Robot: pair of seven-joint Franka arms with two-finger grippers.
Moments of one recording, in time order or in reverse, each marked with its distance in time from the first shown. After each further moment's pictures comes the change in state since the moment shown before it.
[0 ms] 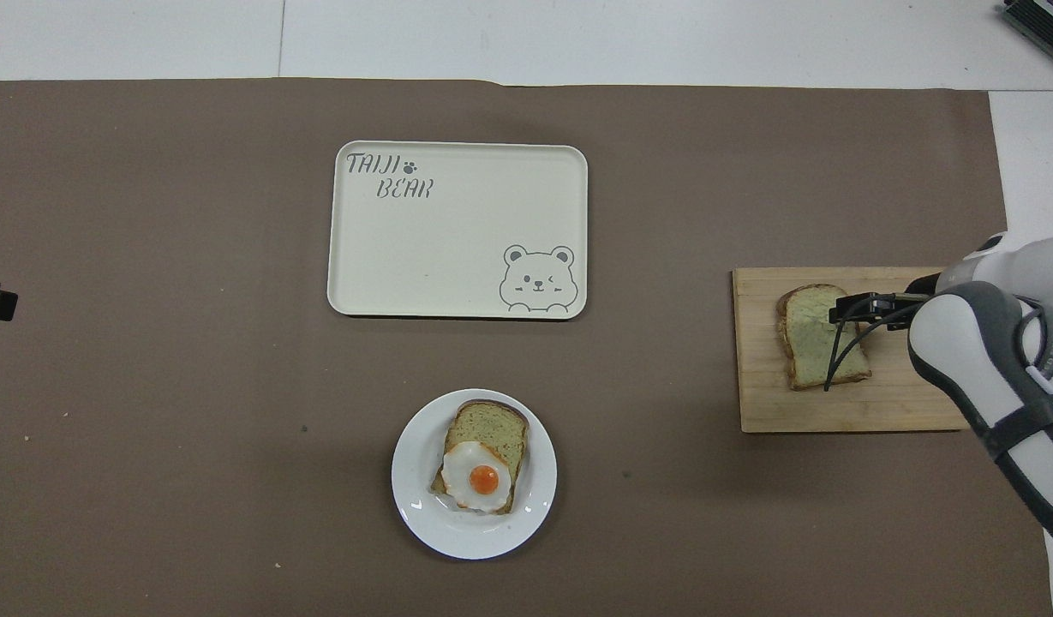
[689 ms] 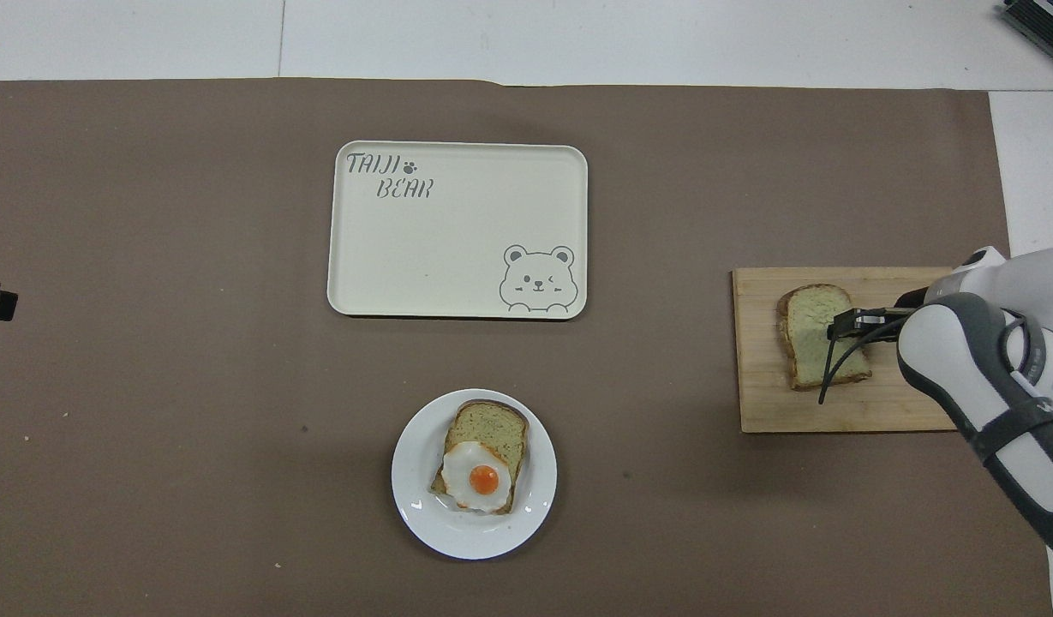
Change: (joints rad) left arm 0.000 0.000 0.000 0.000 0.000 0.000 0.000; right arm 0.000 0.002 0.002 -0.033 0.016 0.012 -0.044
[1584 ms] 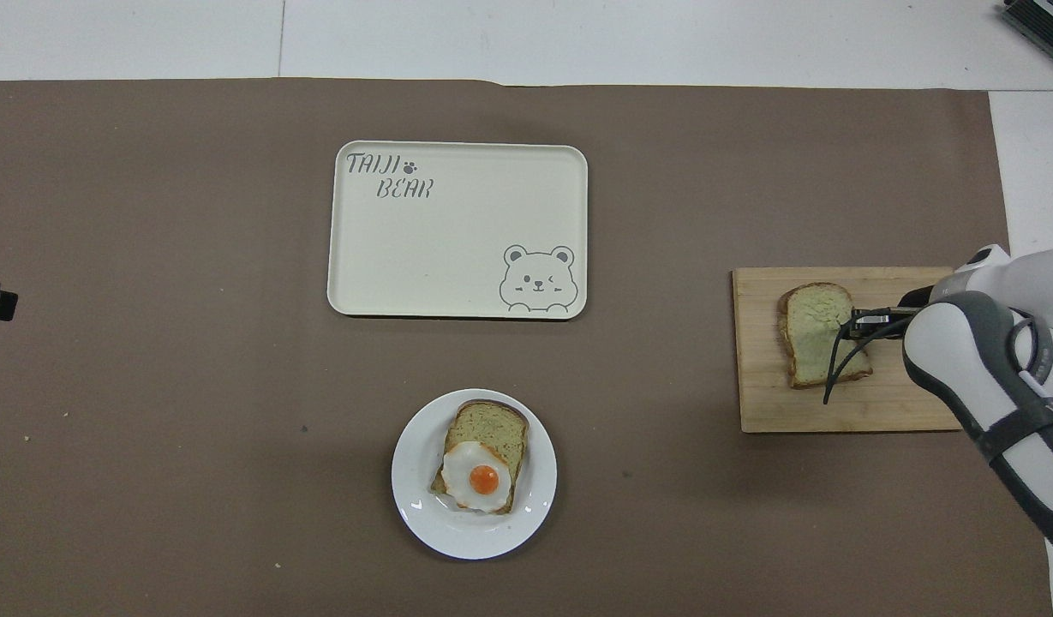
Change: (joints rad) left arm 0.000 0.000 0.000 0.000 0.000 0.000 0.000; right arm -0.002 -0.005 -0.004 0.007 0.002 -0.002 -0.014
